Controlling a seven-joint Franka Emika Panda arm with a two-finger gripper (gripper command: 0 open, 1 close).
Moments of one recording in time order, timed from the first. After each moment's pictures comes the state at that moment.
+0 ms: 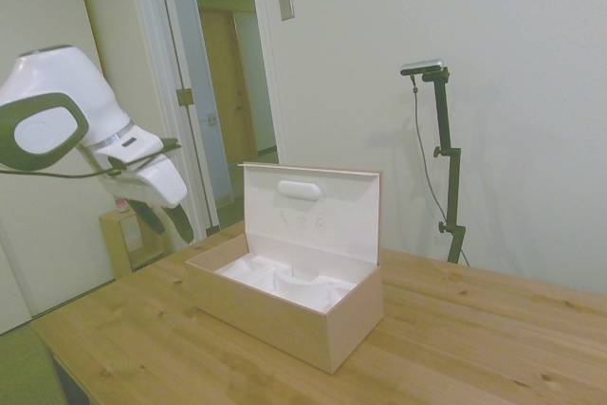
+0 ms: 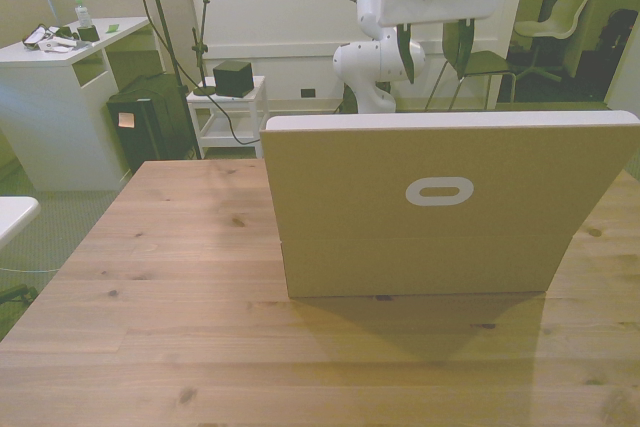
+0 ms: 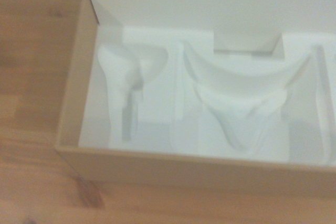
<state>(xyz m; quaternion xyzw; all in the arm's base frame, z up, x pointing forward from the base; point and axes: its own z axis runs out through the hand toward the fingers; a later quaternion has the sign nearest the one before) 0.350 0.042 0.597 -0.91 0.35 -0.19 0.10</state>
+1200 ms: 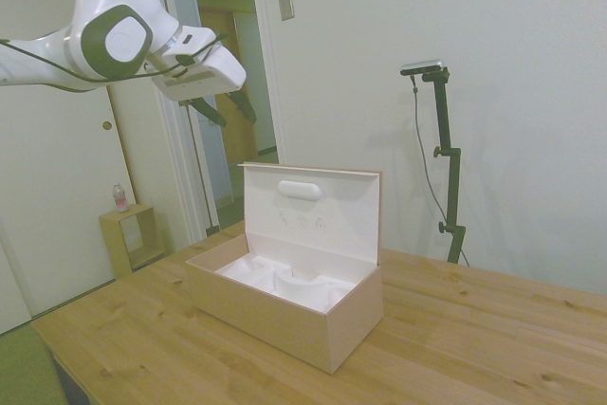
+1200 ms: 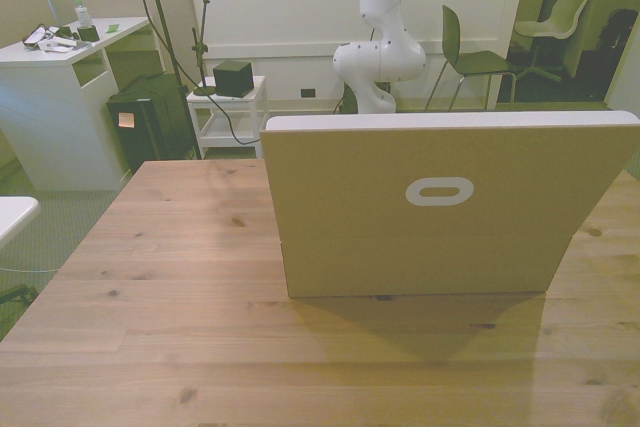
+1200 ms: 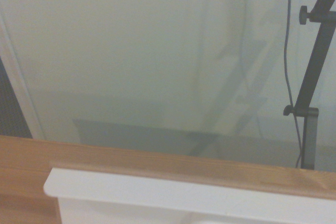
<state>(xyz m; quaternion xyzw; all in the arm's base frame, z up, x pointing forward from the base) 0.504 0.042 0.731 -0.87 0.32 -0.34 0.13</state>
